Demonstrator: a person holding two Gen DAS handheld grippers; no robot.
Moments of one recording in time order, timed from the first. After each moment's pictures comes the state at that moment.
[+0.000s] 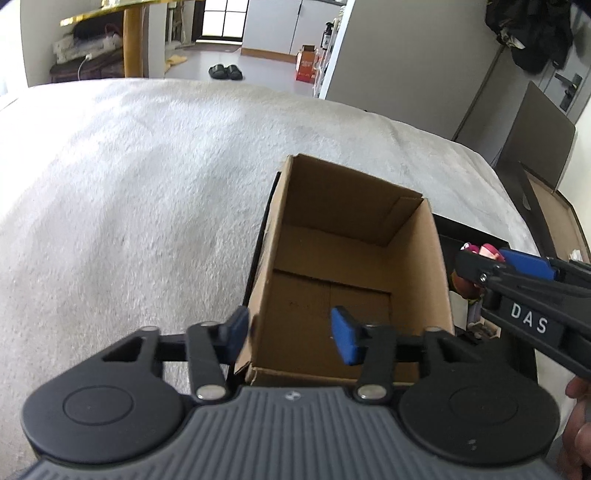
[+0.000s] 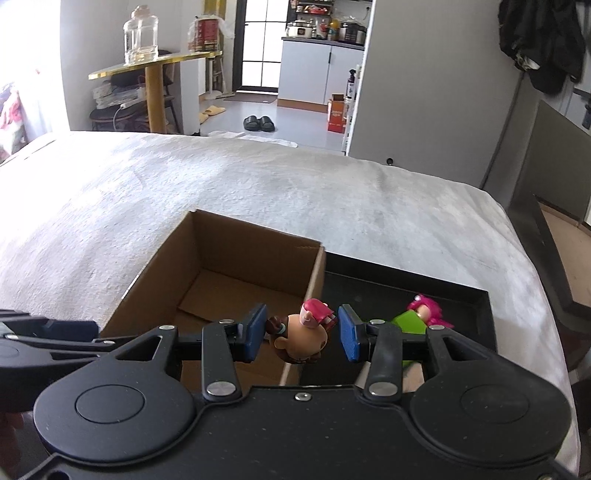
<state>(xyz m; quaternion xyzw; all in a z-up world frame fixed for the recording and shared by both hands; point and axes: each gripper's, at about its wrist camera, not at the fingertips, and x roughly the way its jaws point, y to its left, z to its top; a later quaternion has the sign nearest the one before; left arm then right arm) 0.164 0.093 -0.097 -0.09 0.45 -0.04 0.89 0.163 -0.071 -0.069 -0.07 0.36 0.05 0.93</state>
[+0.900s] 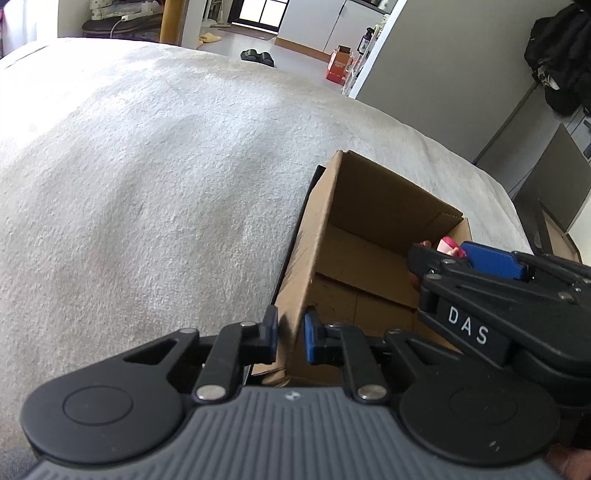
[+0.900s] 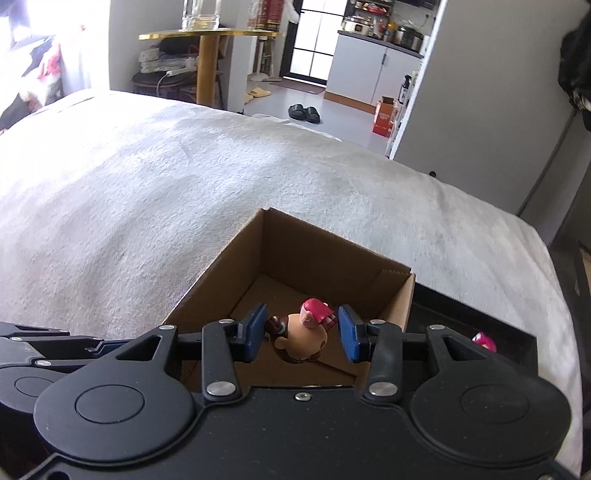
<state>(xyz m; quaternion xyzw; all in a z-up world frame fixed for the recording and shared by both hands) 0.170 0.126 -0.121 -0.16 0.45 -0.01 0.88 0.186 -0.004 -0.085 -0.14 0.37 0.11 0.91</state>
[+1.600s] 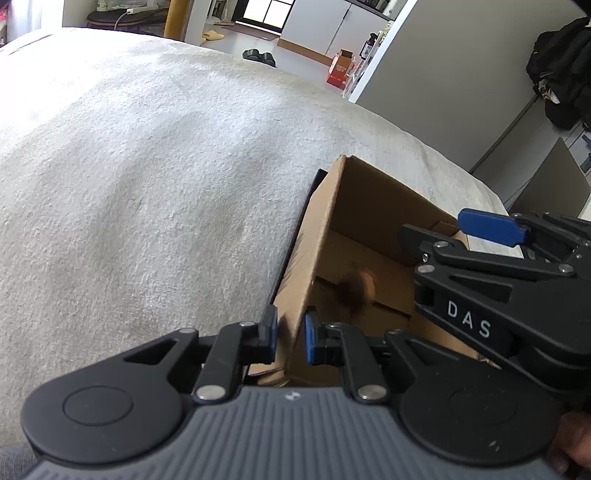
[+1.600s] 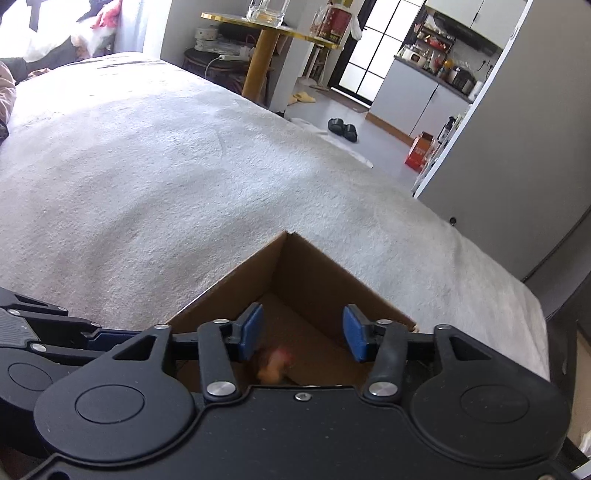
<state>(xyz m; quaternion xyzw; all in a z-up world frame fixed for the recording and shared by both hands) 0.170 0.130 -0.122 -0.18 0.45 -0.01 0.88 0.194 0.015 -0.075 -0.24 0.34 0.16 0.89</state>
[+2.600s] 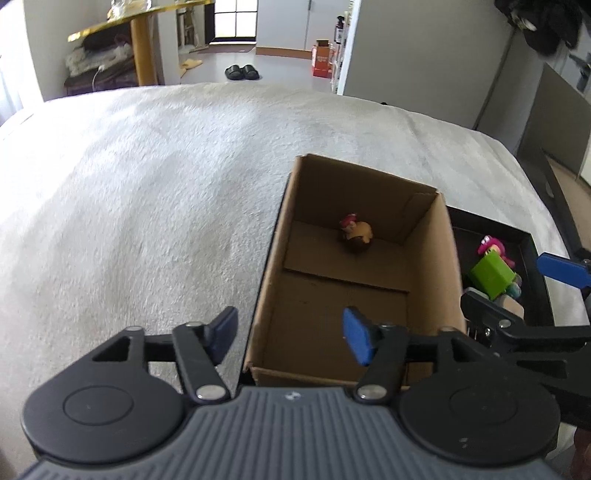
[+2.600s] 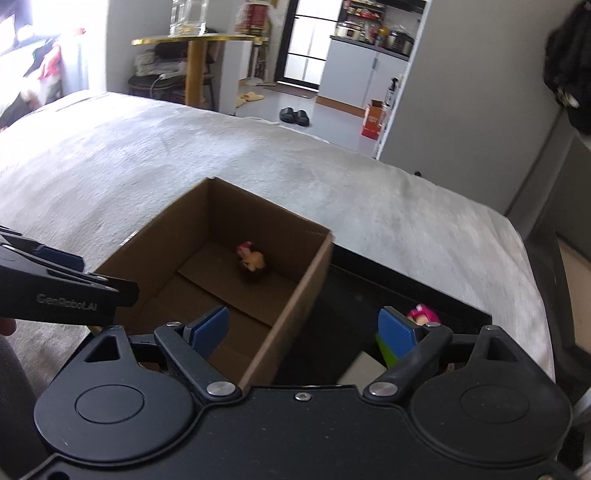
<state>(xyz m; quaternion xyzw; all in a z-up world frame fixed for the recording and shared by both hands) 0.166 0.067 -0.087 -0.03 0.46 0.00 0.89 0.156 -0.095 -0.082 -0.13 0.36 0.10 0.92</state>
